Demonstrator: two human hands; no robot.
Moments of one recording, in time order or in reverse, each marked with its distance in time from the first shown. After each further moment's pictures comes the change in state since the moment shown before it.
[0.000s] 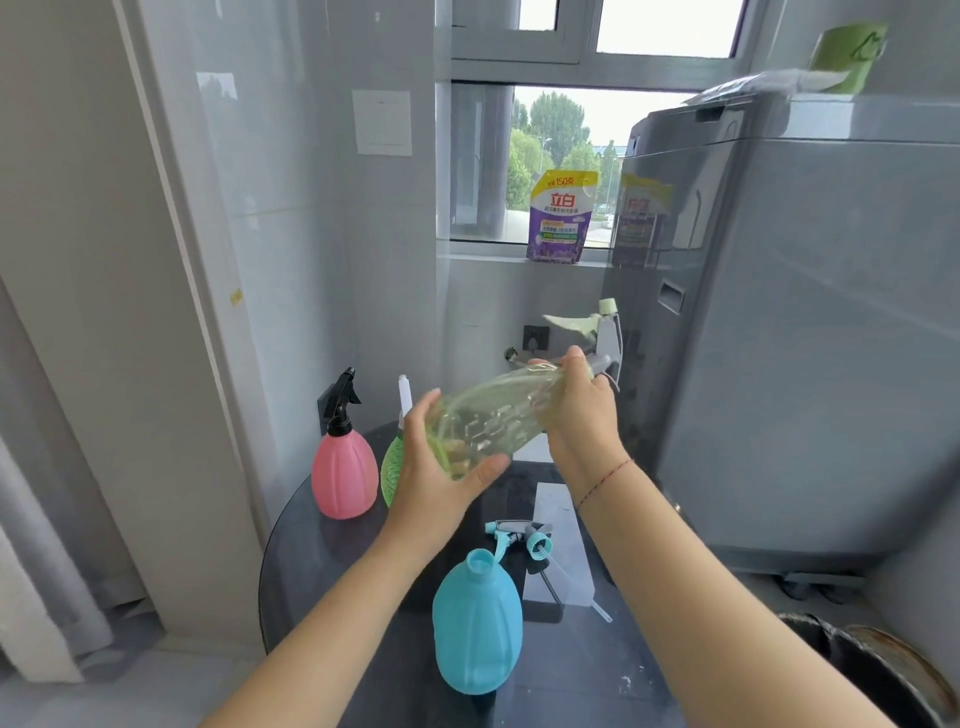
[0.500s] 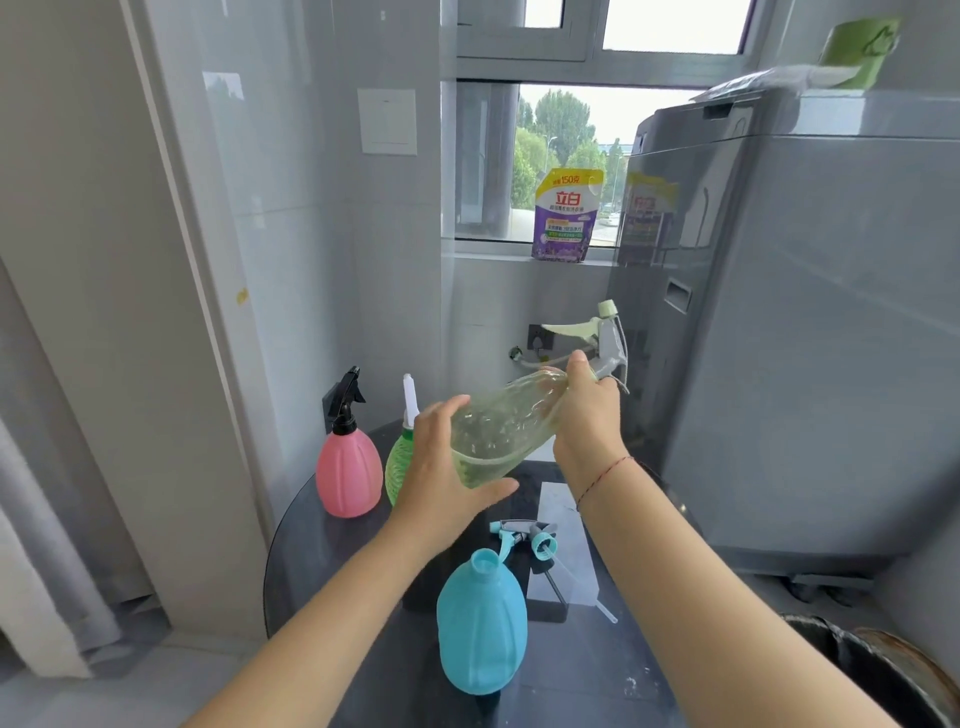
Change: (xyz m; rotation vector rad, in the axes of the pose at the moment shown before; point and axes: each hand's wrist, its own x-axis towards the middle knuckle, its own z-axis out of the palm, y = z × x) left_hand 0.007 -0.010 -0.003 0.371 -0.059 0.074; right_hand 0.005 0.005 0.004 -0.089 0.095 0.031
